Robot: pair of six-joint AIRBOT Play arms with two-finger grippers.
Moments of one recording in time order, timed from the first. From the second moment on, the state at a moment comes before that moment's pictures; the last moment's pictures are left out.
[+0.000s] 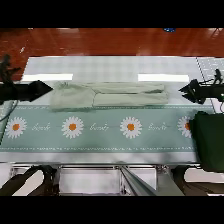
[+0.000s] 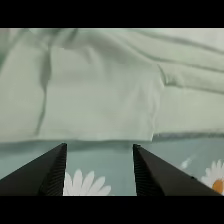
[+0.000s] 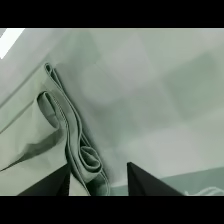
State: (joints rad) left arm 0.24 -1.05 0.85 0.90 -1.01 -1.26; right arm -0.46 -1.53 1.07 -0.80 1.01 1.36
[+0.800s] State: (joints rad) left arm 0.11 -1.07 0.74 0.81 -0.92 -1.22; right arm -0.22 -1.68 1.26 -0.78 1.12 1.32
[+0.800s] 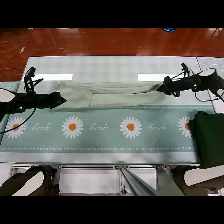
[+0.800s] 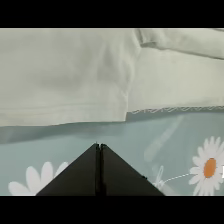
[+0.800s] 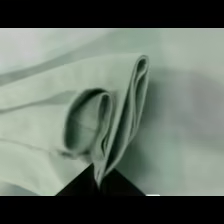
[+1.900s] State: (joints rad) left arm -0.79 -2.01 1.70 0.70 -0.95 -1.44; right arm -0.22 -0.73 0.98 -0.92 1.28 1.41
